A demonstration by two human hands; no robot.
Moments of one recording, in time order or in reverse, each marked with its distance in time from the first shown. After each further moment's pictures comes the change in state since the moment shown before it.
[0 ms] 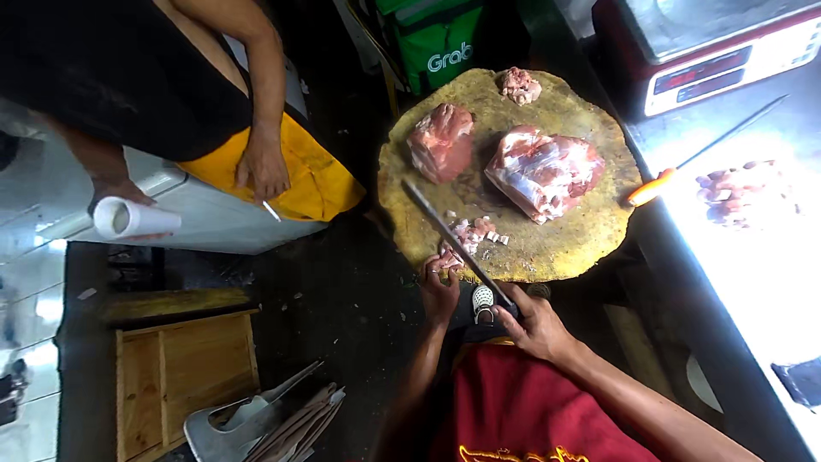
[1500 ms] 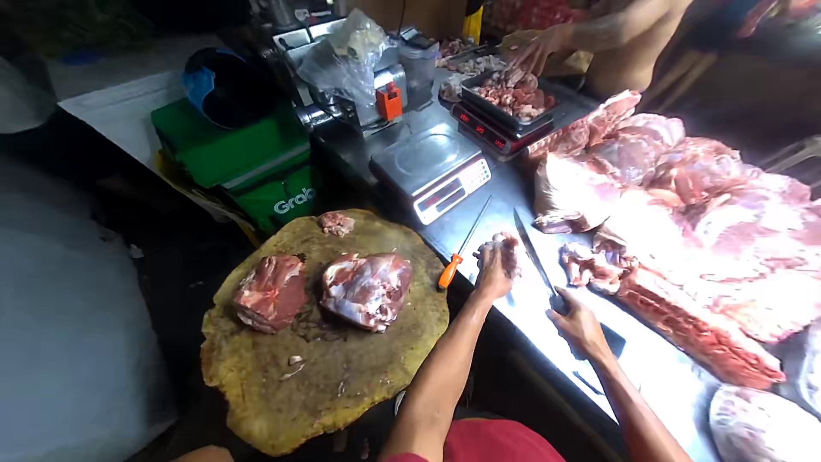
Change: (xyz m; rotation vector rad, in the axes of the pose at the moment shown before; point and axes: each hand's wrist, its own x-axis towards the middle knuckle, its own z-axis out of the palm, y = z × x) left_hand 0.007 0.407 0.316 -0.223 -0.957 0.475; right_hand -0.149 0.169 -0.314 -0.185 0.655 0.926
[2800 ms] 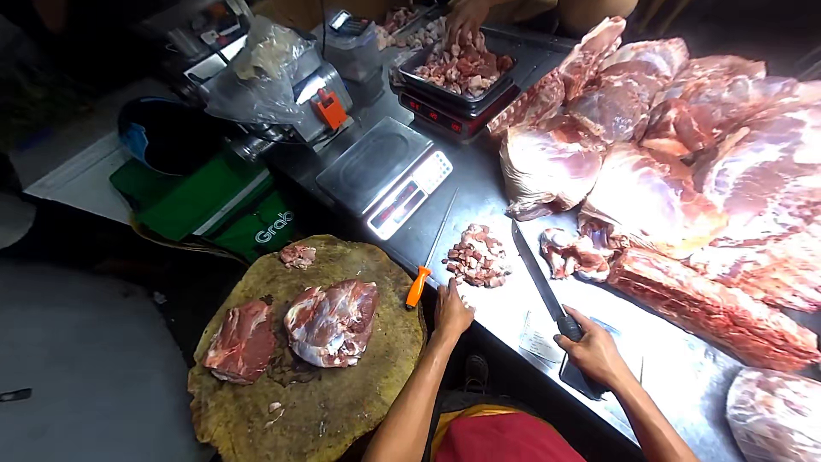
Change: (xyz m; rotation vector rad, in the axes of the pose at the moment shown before) left_hand -0.008 -0.009 0.023 0.359 -0.141 -0.456; right_hand 0.017 0.086 -0.038 0.160 -0.166 0.149
